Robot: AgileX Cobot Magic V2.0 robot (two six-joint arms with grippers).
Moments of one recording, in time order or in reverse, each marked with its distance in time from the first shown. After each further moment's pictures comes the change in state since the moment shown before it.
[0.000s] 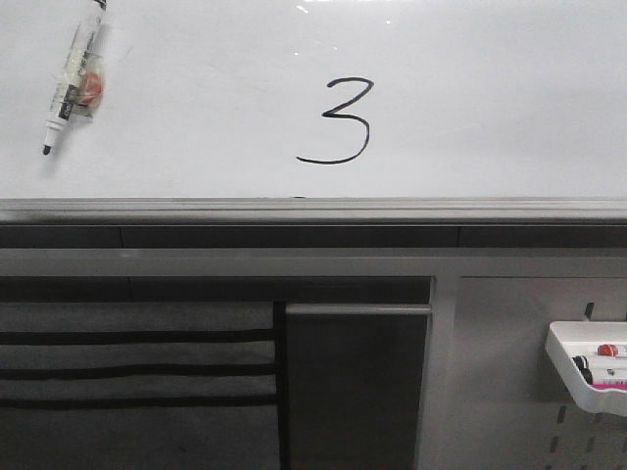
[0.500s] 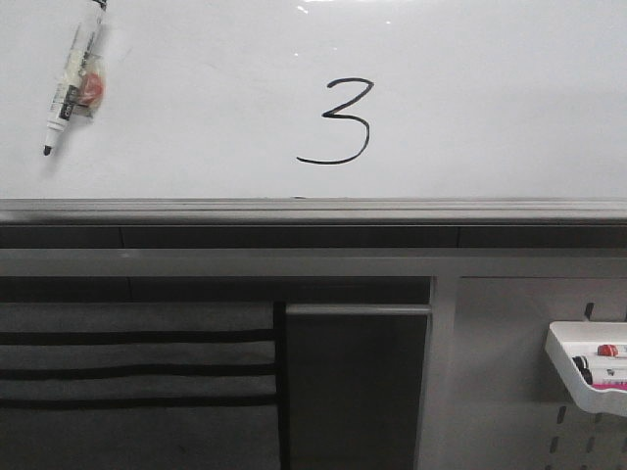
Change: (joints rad) left arm 0.001 -0.362 0.352 0.002 -0.285 -0.166; right arm -0.016 -0.359 0.349 0.000 -0.357 0.092
